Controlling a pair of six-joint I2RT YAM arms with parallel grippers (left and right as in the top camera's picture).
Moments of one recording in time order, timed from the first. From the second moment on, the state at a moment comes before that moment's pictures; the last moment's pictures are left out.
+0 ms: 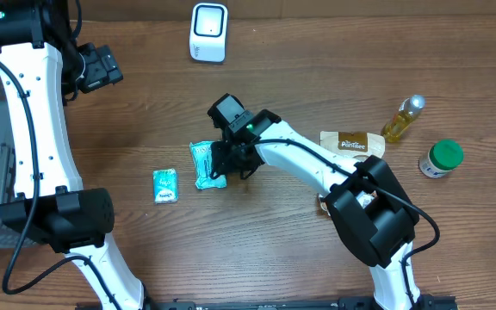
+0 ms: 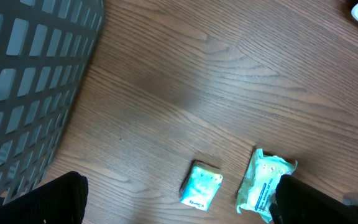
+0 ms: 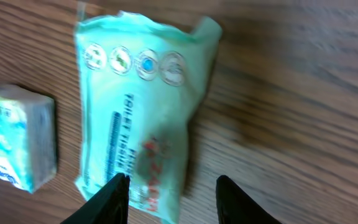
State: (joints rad) left arm 0.14 2.06 2.41 -1.69 -0.07 -0.34; right arm 0.73 2.12 1.58 -0.72 -0.22 0.51
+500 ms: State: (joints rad) left arm 0.14 2.06 2.41 -1.69 -0.07 -0.34; right arm 0.75 2.16 1.58 -0.68 -0.15 0.53
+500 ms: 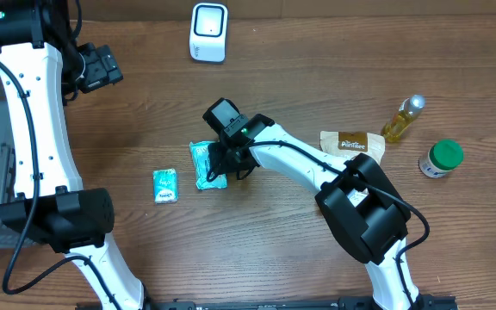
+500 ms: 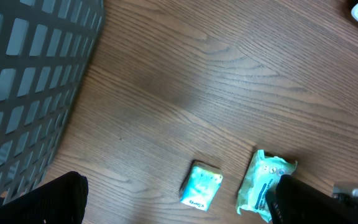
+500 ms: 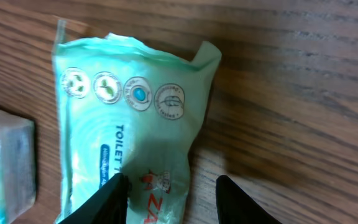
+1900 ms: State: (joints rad) left arm 0.14 2.06 2.41 -1.69 -0.07 -0.34; right arm 0.92 2.08 1.72 -0.75 0.13 0.64
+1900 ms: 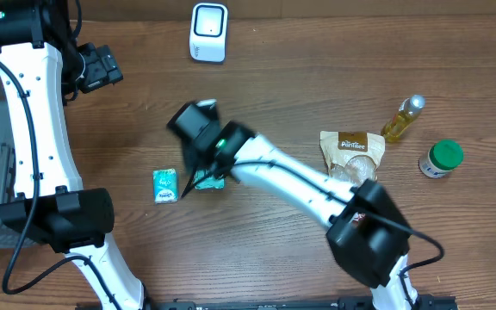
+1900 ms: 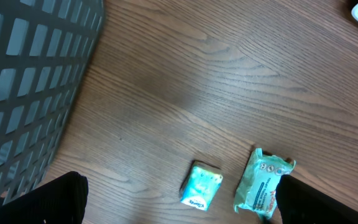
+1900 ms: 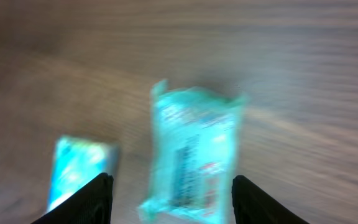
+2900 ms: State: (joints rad) left arm 0.14 2.06 2.41 -1.69 -0.07 -0.34; right arm 0.99 2.25 1.68 -0.66 0.33 0.61
